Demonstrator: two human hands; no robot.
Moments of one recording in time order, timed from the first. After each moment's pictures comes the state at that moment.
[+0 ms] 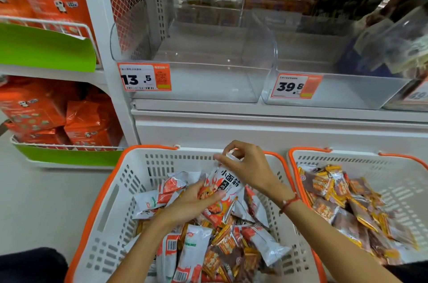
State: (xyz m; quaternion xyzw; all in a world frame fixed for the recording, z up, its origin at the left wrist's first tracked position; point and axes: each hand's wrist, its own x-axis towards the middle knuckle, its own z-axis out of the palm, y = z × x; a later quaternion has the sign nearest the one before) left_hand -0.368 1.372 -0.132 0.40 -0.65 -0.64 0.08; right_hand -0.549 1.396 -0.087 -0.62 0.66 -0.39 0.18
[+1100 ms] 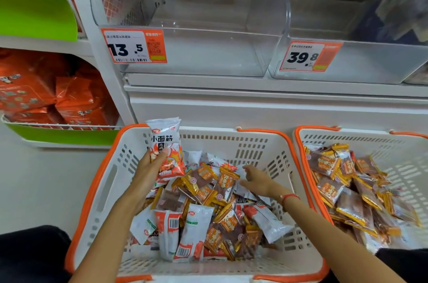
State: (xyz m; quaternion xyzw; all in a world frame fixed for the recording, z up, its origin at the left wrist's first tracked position) left_hand -0.316 1.336 -0.153 0.54 -0.50 -0.61 0.30; right_hand -0.595 1.414 -0.221 -0.49 0.78 -0.05 0.38
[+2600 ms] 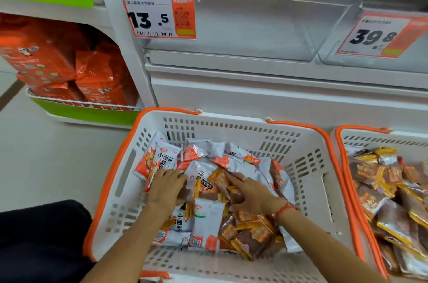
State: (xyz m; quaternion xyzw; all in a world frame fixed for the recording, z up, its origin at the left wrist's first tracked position) left_hand -0.294 1.334 -0.252 0.45 -0.87 -0.04 -0.21; right_hand -0.535 1.406 -0.261 -0.70 0.62 0.09 0.33
